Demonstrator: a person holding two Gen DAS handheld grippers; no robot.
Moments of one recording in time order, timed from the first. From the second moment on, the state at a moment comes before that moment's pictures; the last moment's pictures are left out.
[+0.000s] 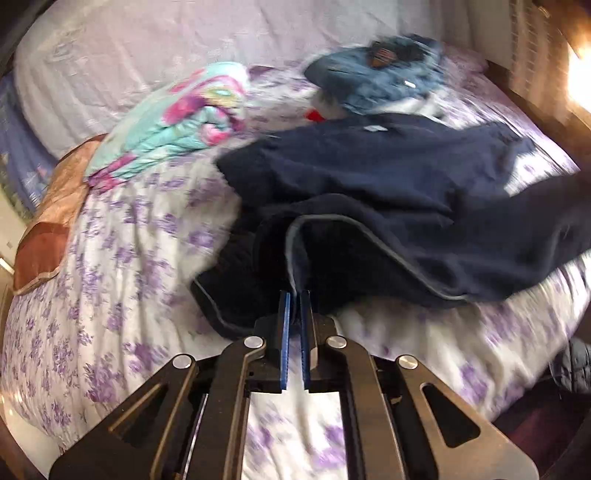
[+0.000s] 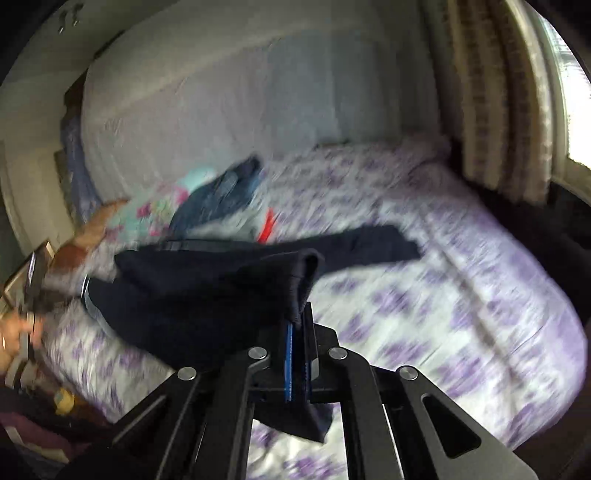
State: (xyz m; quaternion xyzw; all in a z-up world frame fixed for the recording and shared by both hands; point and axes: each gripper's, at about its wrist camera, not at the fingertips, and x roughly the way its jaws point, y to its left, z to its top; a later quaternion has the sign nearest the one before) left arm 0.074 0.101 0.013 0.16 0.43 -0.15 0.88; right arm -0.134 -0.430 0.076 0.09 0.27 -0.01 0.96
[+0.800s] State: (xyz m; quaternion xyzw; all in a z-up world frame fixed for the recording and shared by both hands) left arm 0.159 0.143 -0.035 -0.08 0.53 -0.11 0.84; right arm -0.109 -0.518 -0.048 0.18 0.42 -0.11 0.88
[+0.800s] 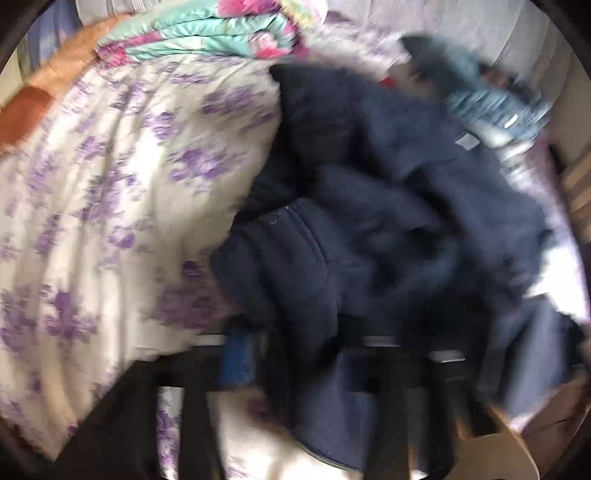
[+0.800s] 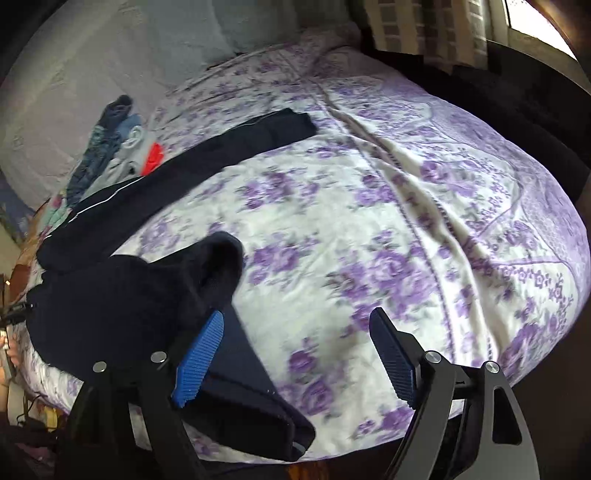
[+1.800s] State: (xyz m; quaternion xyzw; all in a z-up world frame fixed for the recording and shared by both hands) left arm 0.073 0.108 -0.052 0.09 0.55 -0.09 0.83; right arm -0.141 -0.492 0.002 0.06 0.43 -0.12 0.89
